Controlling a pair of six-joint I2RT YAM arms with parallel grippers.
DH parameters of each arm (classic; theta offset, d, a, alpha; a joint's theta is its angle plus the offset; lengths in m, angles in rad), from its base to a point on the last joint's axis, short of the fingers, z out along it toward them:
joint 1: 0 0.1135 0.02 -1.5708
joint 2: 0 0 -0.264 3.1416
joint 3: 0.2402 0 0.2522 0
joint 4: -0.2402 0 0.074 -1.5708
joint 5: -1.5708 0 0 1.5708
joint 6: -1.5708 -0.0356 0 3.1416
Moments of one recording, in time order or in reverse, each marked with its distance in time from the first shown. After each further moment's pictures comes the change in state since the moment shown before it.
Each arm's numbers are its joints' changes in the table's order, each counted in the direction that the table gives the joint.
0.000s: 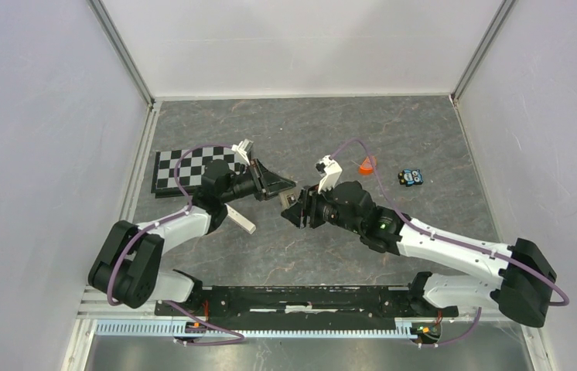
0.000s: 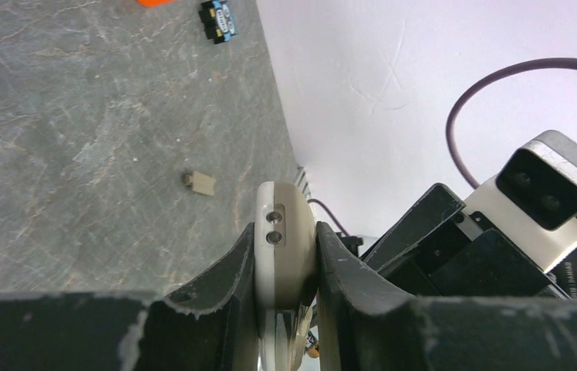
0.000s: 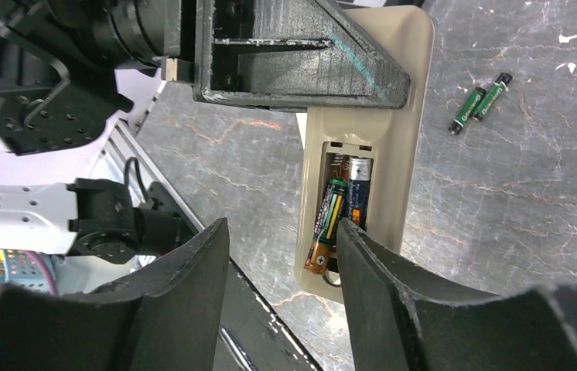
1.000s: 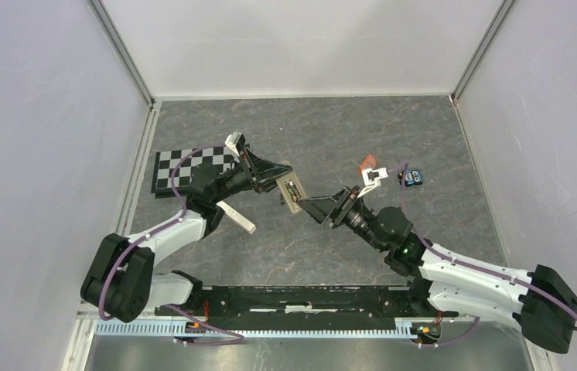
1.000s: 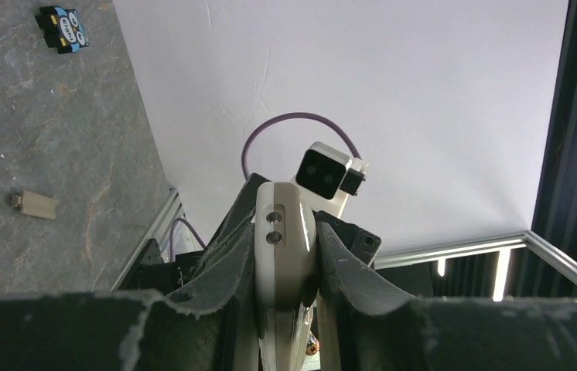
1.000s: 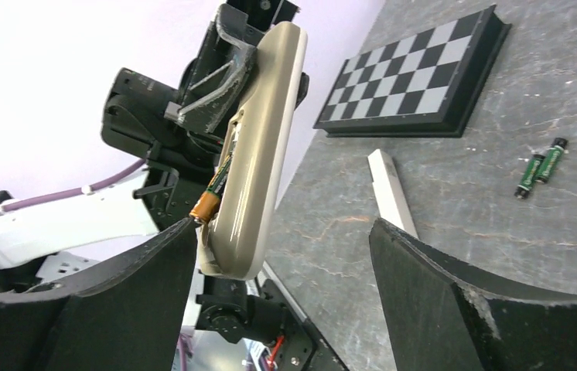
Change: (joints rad) left arm -0.003 -0.096 -0.008 0.241 0.030 0.441; right arm -0.019 -0.275 -0.328 0.462 -0.113 -0.256
